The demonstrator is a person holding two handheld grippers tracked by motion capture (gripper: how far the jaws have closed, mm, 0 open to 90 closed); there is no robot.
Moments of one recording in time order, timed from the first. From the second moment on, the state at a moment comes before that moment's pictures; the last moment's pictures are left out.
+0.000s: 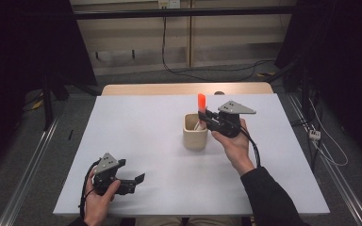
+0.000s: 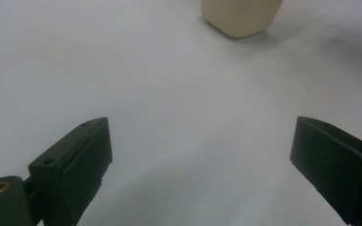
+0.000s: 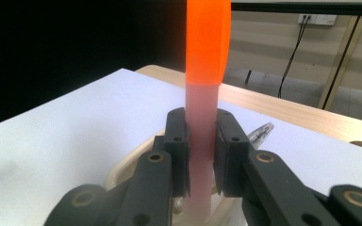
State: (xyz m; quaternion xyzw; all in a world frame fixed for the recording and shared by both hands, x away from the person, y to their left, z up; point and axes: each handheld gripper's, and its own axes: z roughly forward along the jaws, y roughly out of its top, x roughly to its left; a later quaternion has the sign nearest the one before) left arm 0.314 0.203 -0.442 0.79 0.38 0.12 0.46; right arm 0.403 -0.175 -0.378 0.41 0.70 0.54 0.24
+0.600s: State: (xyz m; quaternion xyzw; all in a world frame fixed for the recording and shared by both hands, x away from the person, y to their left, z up) left arm 0.315 0.204 -0.442 0.79 0.39 0.12 0.46; right arm 0.393 -0.174 -0.384 0.42 0.70 0.51 0.26
